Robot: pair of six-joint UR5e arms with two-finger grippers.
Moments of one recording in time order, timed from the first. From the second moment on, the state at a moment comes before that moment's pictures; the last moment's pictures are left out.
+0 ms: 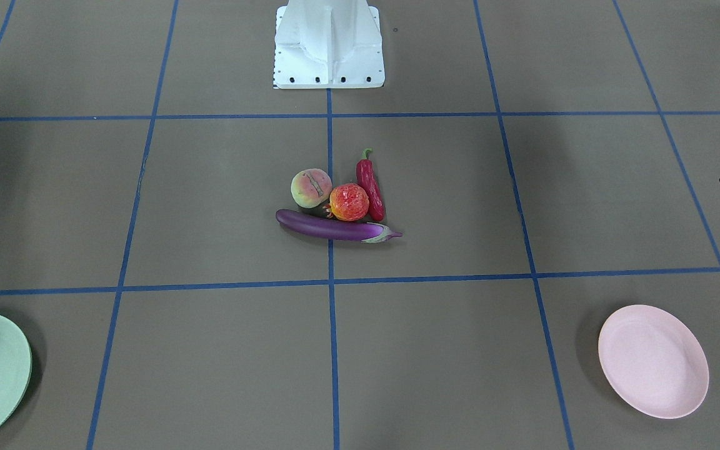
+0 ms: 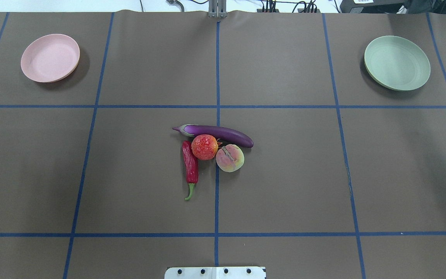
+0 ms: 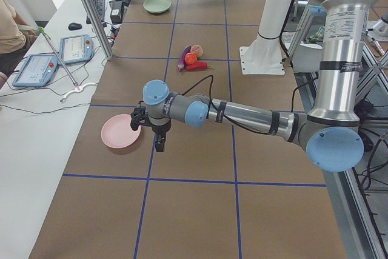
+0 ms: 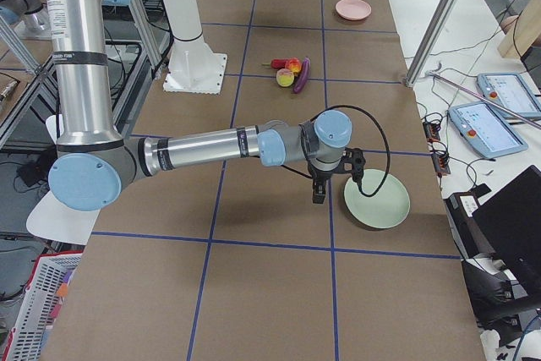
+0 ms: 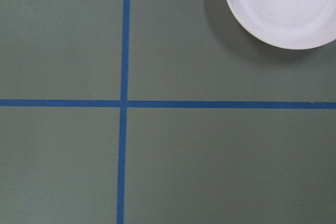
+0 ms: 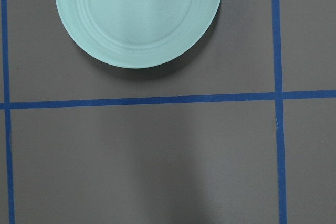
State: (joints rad) left arm -1.34 -1.60 -1.72 -1.72 -2.36 -0.33; right arm 1.42 -1.52 1.70 -1.53 2.46 0.29
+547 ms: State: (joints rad) left arm -1.07 -1.72 -1.80 -1.79 -2.36 -0.63; right arm 1.31 -1.51 1.70 -1.44 2.52 0.31
